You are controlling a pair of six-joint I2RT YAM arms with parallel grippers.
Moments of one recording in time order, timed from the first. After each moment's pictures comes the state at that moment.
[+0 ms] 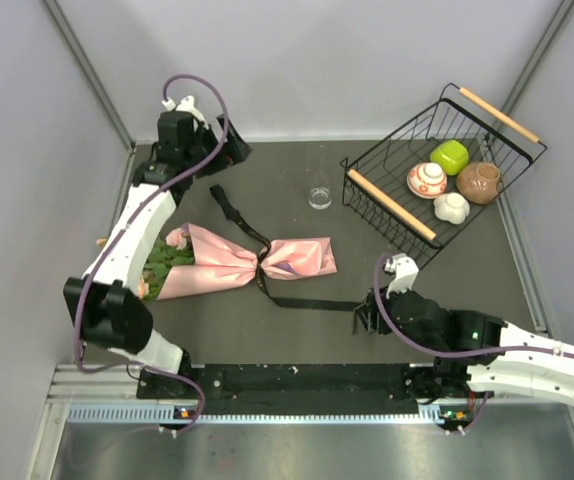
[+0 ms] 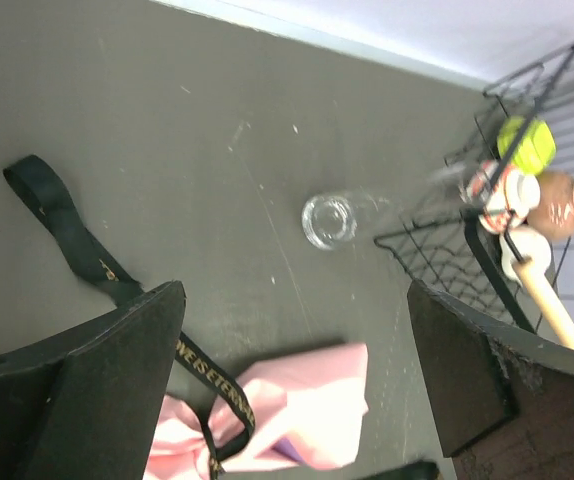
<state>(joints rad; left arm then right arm) -0.17 1.57 1.55 -0.44 0.16 -0.54 1.22 0.56 0.51 -0.56 0.52 0.66</state>
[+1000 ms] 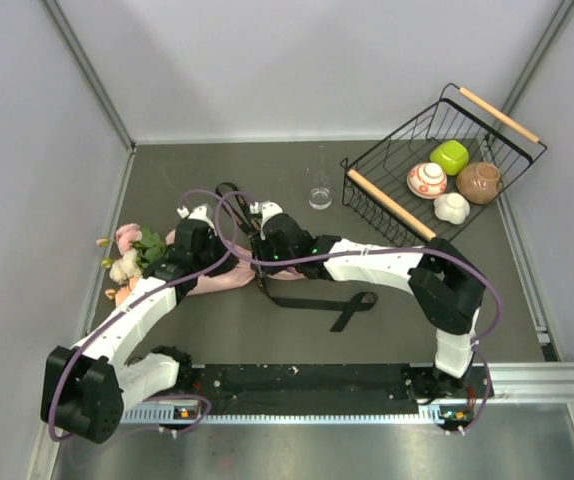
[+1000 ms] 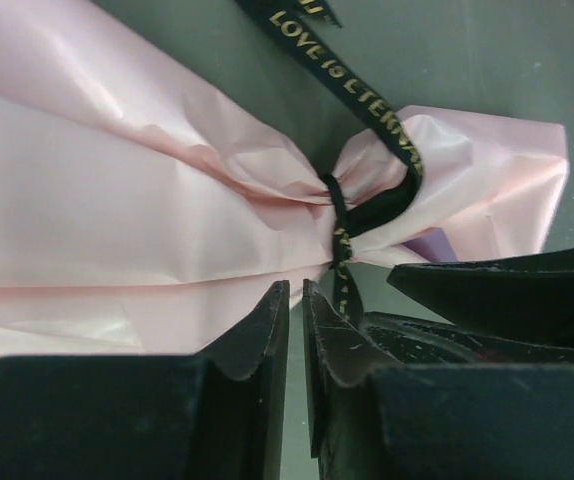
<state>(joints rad) -0.31 1.06 0.65 -0.31 0.07 -0.58 1.01 1.84 1.28 -0.07 0.05 0.47</state>
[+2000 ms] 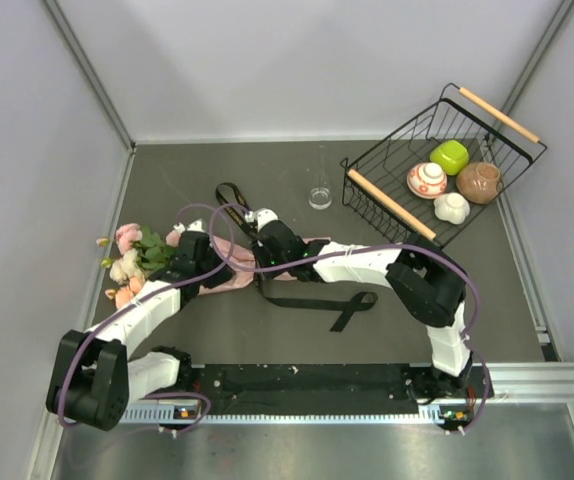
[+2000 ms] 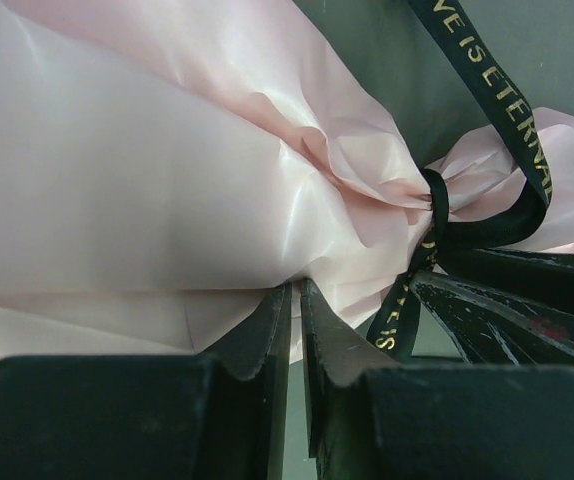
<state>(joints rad) -0.27 1.13 0.51 -0.19 0.04 -0.67 1.00 1.97 1.30 -0.04 0.10 0.39</state>
